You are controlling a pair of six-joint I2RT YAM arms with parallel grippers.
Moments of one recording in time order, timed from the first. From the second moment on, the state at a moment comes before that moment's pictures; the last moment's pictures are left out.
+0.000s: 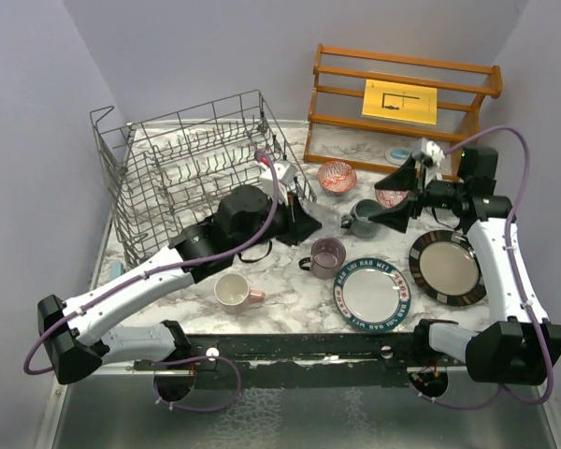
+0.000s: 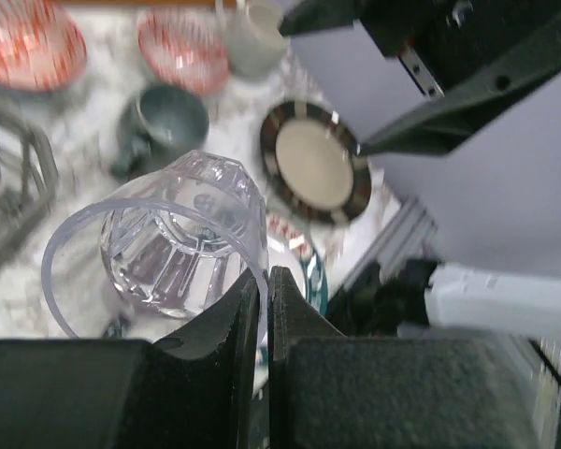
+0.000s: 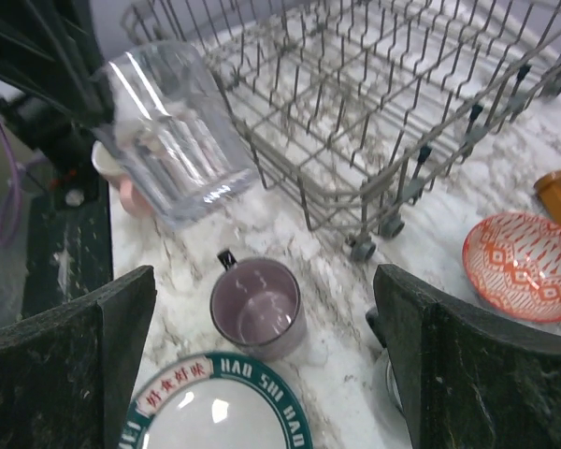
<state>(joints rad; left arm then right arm) -1.00 1.13 1.10 -0.30 0.04 -0.62 -0.08 1.17 1.07 -0.60 -1.32 -0.56</state>
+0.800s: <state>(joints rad) -0.96 1.41 0.92 0.89 -0.14 -0.57 -0.11 1.23 0.98 0.49 -1.30 1.26</state>
